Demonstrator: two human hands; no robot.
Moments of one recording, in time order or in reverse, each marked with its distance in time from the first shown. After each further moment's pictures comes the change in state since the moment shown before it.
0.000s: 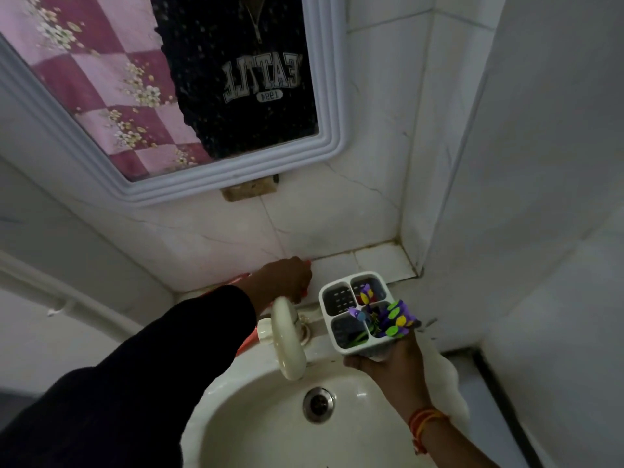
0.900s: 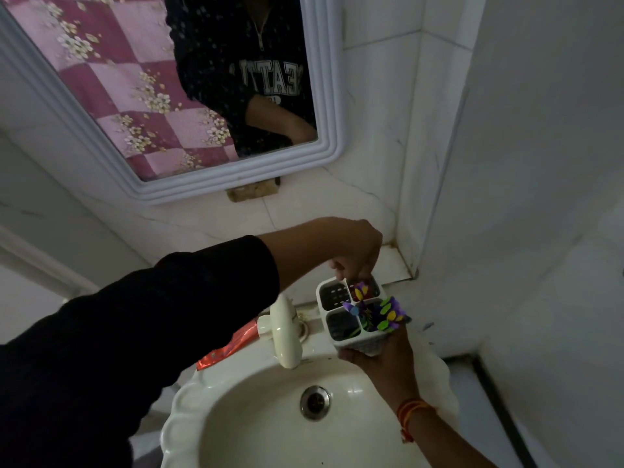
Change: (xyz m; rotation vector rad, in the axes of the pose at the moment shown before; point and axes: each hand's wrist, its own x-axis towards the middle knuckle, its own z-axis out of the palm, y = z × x) left_hand -0.042 0.132 -0.129 0.162 -0.136 0.172; right_hand -0.005 -0.009 0.002 0.103 0.003 -0.057
